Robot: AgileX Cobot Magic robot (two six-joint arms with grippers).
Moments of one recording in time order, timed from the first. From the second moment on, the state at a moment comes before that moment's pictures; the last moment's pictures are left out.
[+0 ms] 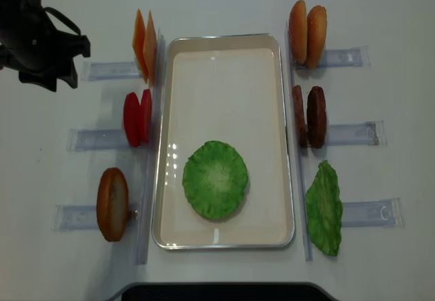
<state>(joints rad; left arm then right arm) -0.05 1.60 -1.18 0.16 0.97 -0.27 0.00 -0.01 -0.51 0.01 1.13 -0.06</state>
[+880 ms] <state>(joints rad) -0.45 1.62 -1.19 0.23 0.98 -0.54 0.00 -0.01 -0.51 0.01 1.13 -0.06</state>
